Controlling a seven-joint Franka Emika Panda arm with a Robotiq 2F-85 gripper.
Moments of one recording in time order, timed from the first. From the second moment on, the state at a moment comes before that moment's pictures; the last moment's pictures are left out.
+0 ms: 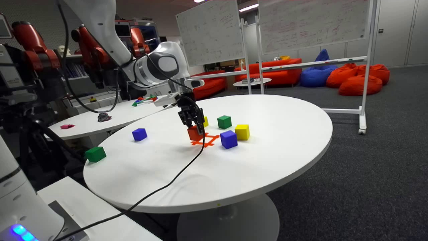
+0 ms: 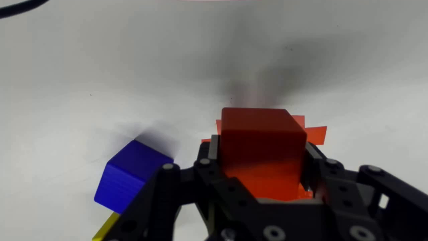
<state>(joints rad) 0.00 0.28 -0.16 -2.33 -0.22 2.61 0.16</state>
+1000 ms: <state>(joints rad) 0.02 0.30 -0.16 -2.28 -0.27 2.58 0.16</state>
